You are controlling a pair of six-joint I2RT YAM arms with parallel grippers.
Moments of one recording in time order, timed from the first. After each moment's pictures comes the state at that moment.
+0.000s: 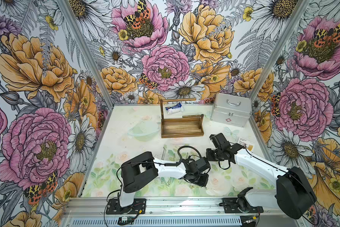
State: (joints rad) left arm -1.23 1.90 1.10 -0.28 0.26 -0.83; right arm 0.49 1.32 0.75 -0.56 -0.12 0.47
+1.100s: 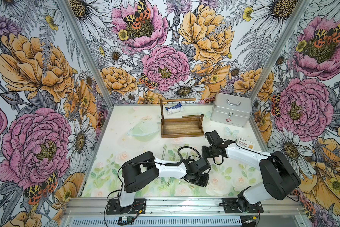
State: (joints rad) left arm -1.23 1.91 1.11 -0.28 0.26 -0.87; right arm 0.48 1.51 0.80 -0.43 -0.10 0.43
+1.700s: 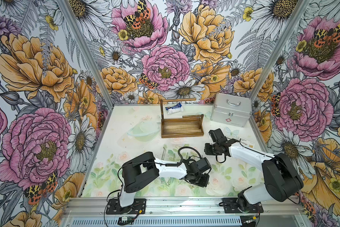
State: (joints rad) left arm -1.24 1.91 1.11 -0.29 0.26 -0.87; right arm 0.40 1.47 0.80 -0.43 -0.10 0.43
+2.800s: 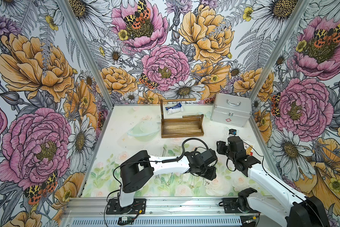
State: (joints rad) left arm -1.21 1.85 1.32 -0.43 0.22 -0.75; right arm 0.32 0.95 0.50 -0.19 0.17 0.45
